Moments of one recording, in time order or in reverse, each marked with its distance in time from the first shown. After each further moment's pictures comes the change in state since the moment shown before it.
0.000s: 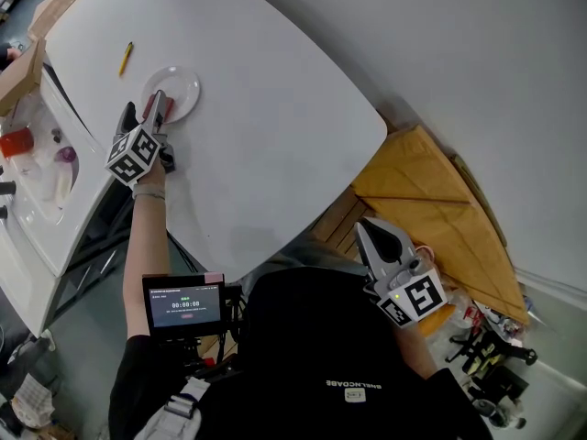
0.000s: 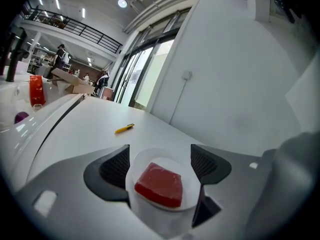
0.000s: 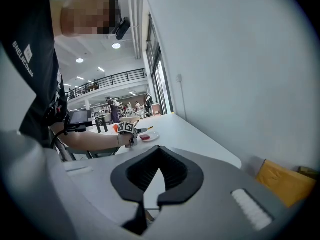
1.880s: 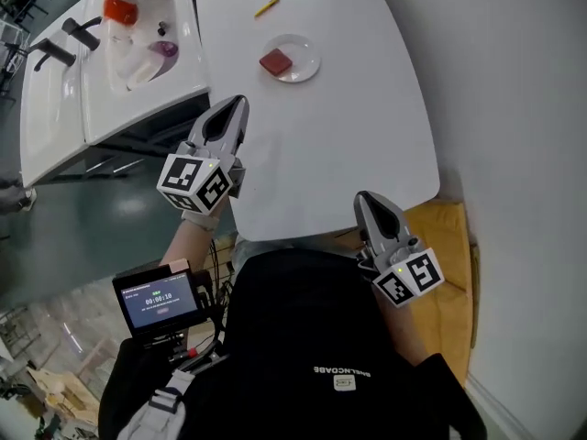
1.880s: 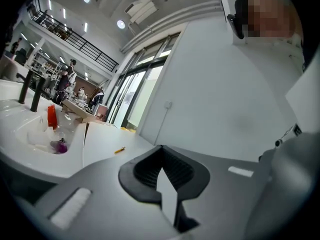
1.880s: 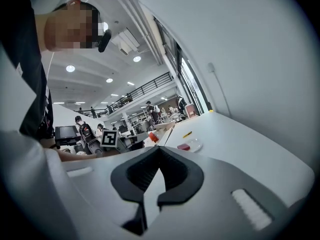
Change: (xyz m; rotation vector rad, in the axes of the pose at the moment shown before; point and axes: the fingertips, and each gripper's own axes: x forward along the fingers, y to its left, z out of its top) left arm -0.210 -0.093 0.055 0.011 -0.222 -0.082; right arm 0.093 0.071 0.042 0.059 -0.024 0.470
